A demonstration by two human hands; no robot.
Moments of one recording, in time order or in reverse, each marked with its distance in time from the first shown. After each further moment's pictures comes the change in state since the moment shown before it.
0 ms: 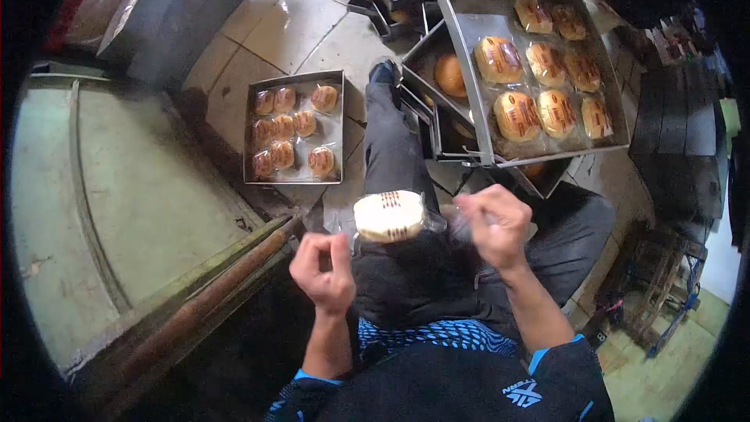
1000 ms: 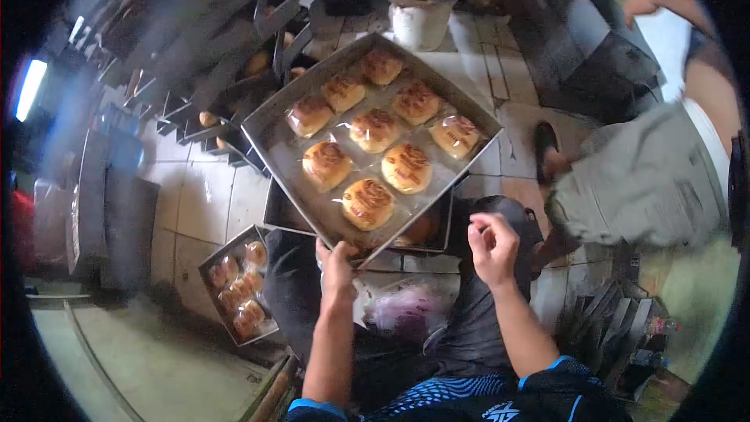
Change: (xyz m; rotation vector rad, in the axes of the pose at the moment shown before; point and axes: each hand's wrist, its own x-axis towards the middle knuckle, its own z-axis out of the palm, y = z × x) left_hand 0.058 0.036 0.260 -0.322 -0.602 -0.687; right_hand -0.035 0.118 -0.143 -0.137 0.719 0.174
